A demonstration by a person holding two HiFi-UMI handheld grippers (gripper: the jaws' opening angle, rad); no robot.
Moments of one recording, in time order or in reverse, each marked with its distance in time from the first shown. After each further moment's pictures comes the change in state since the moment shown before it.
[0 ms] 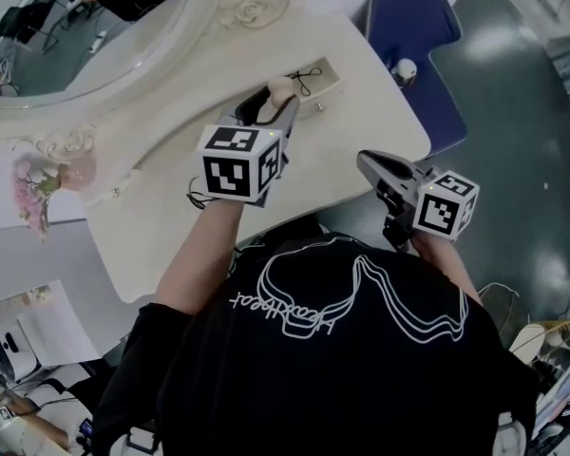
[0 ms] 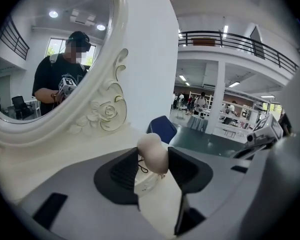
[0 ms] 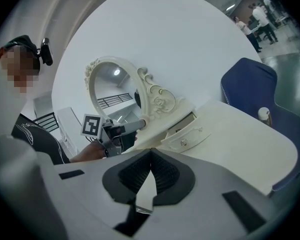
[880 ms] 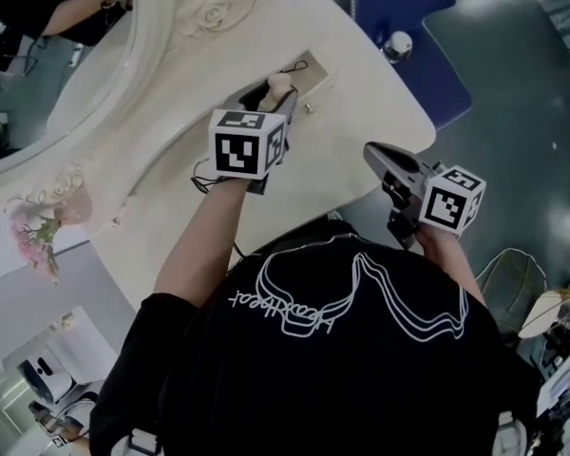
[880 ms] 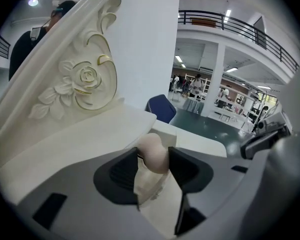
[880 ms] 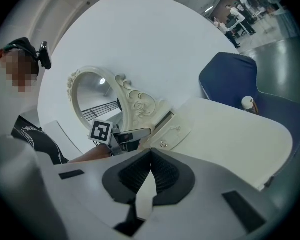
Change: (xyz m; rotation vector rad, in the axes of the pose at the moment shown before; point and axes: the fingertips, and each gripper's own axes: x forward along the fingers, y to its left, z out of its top) left arm 0.094 0.017 -0.044 0.050 0.224 -0.068; right arm 0.004 -0.058 0.005 0.131 -0.068 -0.097
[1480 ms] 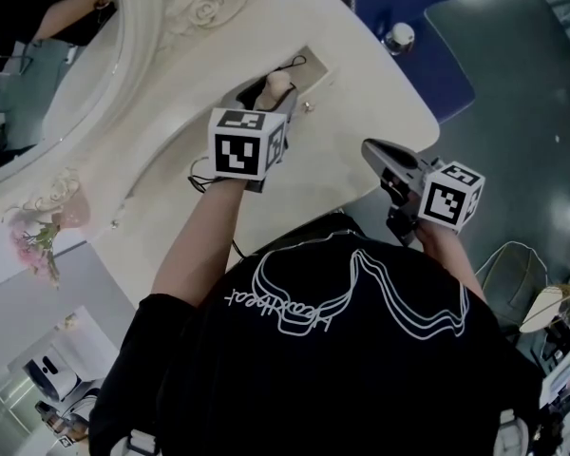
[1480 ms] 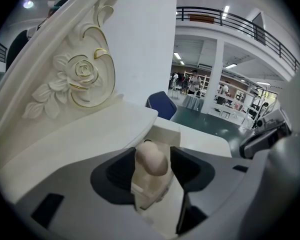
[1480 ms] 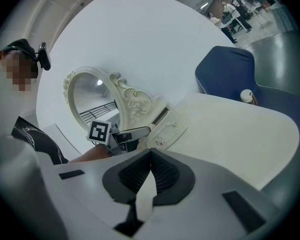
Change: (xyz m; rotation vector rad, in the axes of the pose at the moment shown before) left arm 0.012 0.004 -0.005 0.027 0.025 0.004; right arm 0.009 -0.016 -0.008 0.065 0.015 -0.003
